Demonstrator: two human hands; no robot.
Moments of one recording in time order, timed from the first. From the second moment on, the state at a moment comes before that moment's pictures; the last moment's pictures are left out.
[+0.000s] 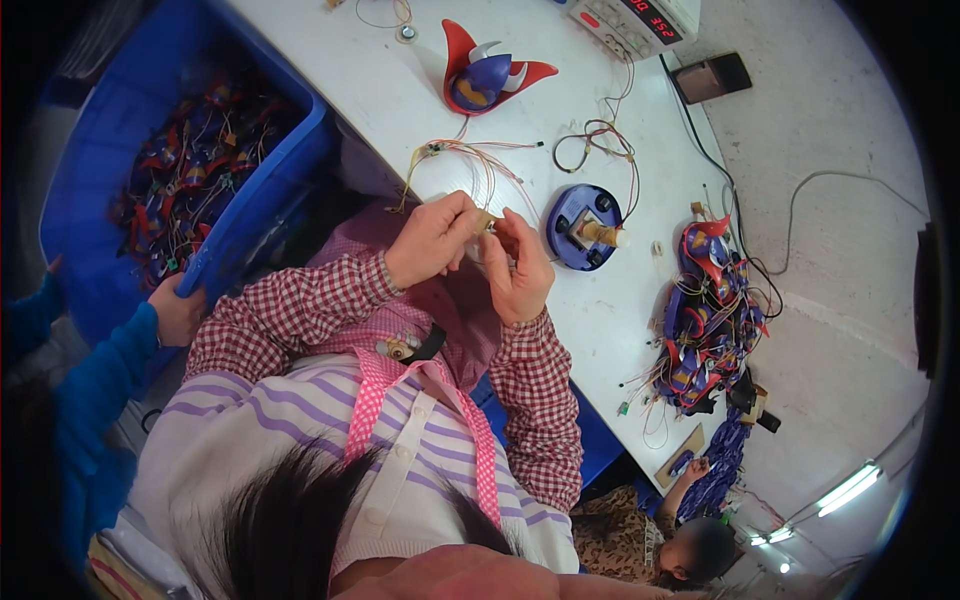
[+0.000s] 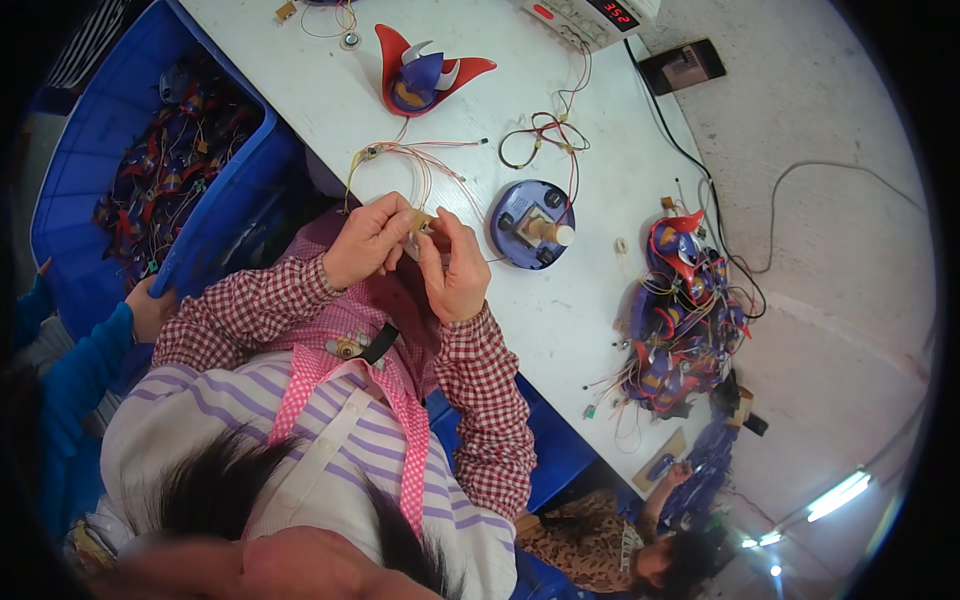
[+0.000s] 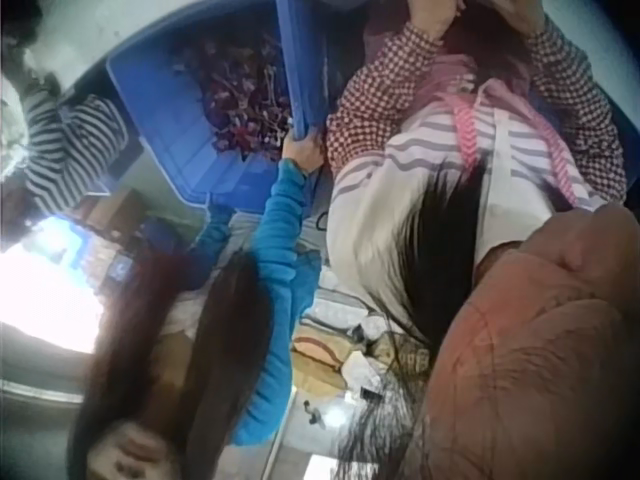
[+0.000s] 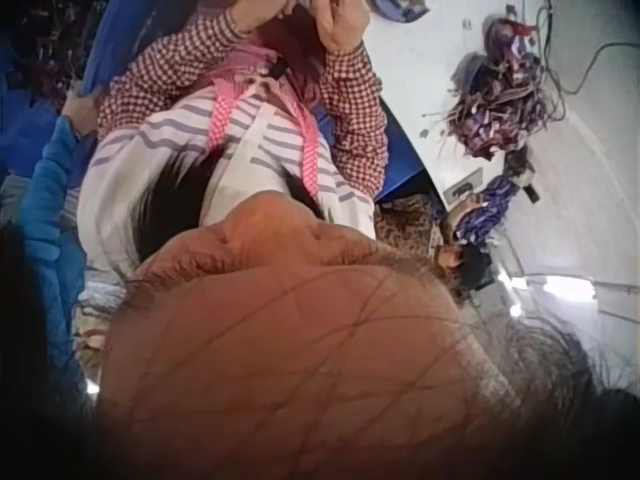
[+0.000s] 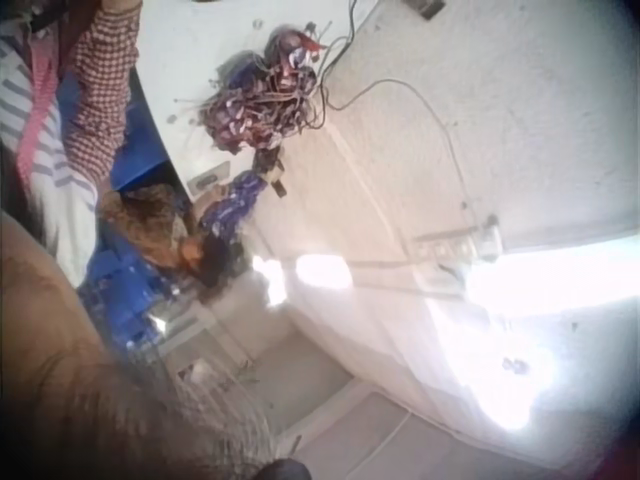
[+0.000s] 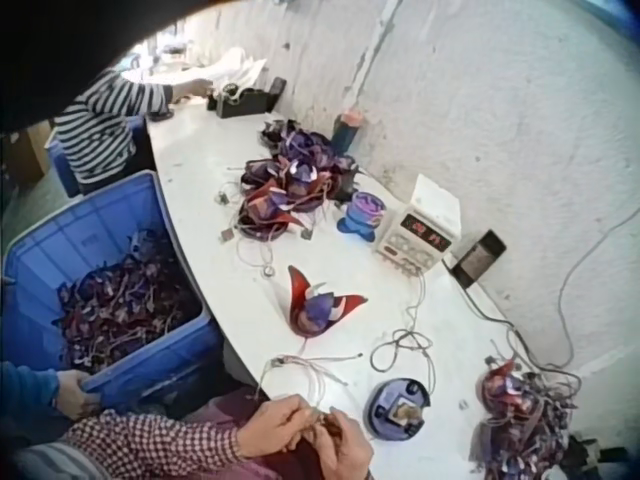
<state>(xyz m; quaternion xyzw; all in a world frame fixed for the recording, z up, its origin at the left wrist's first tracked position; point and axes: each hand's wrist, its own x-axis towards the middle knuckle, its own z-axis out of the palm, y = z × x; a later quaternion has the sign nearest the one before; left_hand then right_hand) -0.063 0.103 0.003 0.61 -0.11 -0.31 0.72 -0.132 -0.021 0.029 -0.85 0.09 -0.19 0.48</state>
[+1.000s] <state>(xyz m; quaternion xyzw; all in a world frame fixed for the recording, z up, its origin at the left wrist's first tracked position) -0.001 0.138 0.020 0.83 -0.32 0.26 0.38 -0.123 -0.031 0.019 -0.59 0.22 -0.04 0.78</state>
